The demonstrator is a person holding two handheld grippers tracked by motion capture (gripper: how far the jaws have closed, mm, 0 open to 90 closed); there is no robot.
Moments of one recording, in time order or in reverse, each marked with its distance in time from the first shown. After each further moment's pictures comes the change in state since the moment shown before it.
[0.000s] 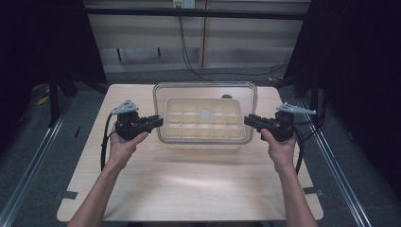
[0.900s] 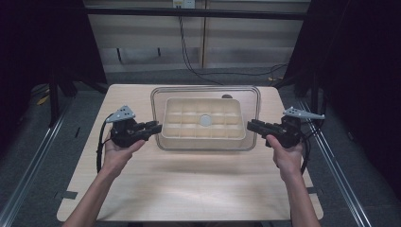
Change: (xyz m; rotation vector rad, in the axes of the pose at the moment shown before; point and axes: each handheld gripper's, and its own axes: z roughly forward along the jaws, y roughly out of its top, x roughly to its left) left arm -0.021 -0.003 -0.023 0.012 -0.021 0.056; right arm 0.017 0.000 -0.026 0.015 0.038 0.022
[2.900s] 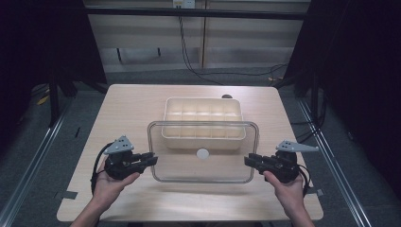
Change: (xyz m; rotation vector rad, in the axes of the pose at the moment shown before) left arm -0.043 -0.053 -0.032 0.152 -0.010 -0.021; right arm 0.038 -0.069 -0.024 0.159 -0.012 -0.009
